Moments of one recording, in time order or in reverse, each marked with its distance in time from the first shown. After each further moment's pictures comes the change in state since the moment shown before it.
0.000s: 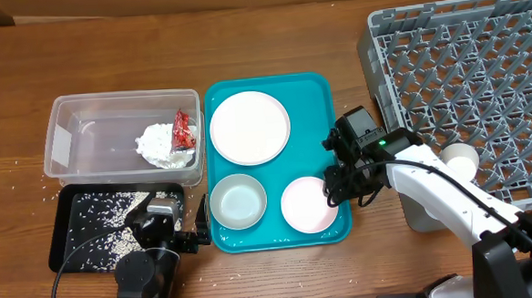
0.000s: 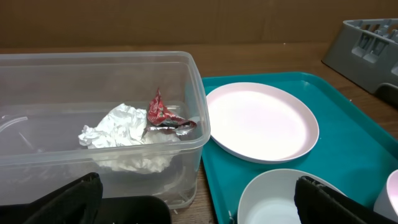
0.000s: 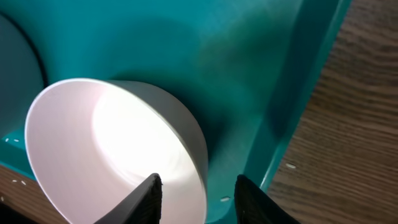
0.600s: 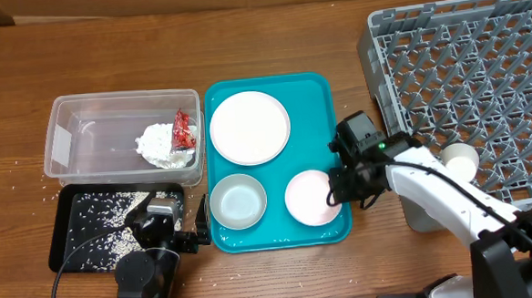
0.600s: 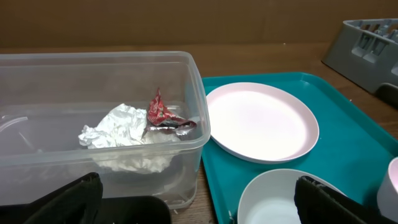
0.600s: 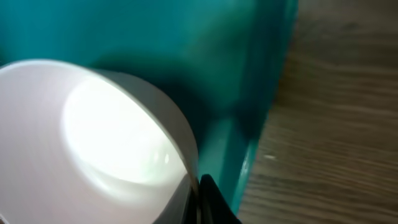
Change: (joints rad) left arm 0.000 0.000 0.000 0.000 0.000 0.000; right arm 0.000 0.001 0.000 -0.005 0.079 0.072
